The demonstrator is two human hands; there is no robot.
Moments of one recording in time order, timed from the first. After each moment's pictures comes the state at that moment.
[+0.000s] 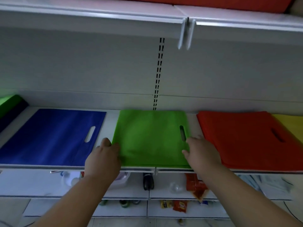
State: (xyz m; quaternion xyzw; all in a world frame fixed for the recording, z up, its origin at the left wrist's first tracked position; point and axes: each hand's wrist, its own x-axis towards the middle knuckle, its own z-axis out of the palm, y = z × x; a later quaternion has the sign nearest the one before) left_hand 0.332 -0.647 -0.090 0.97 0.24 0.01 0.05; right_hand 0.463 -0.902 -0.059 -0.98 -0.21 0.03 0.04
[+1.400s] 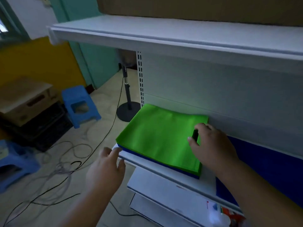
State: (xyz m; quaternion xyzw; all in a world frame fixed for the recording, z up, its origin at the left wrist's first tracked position) left_hand 0.005 -0.083 -0.078 0.87 0.48 0.10 0.09; right_hand 0.246 -0.247 -0.008 -0.90 -0.41 -0.04 0.15
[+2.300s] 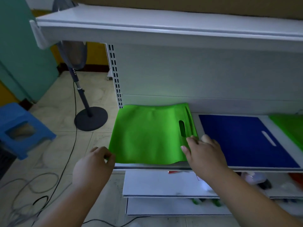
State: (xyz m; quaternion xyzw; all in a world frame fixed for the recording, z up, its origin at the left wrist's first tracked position) left_hand 0.007 0.030 -0.067 0.92 0.33 0.12 0.18; right_hand 0.164 -0.241 -0.068 -0.95 -0.30 -0.13 -0.04
